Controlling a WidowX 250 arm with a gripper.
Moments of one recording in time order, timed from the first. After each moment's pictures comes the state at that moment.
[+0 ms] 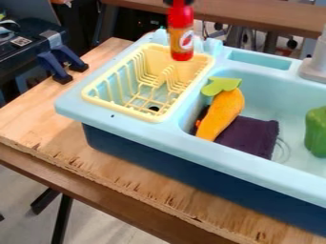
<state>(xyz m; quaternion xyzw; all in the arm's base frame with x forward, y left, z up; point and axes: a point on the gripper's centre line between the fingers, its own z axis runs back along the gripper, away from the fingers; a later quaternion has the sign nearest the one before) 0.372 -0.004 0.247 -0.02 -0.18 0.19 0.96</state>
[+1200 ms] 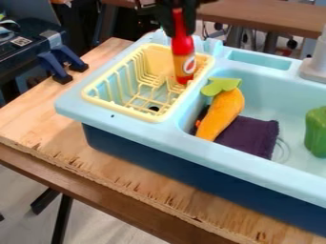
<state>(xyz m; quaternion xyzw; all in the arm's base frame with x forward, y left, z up) 0.386 -0.008 0.205 -0.07 -0.20 0.23 0.95</state>
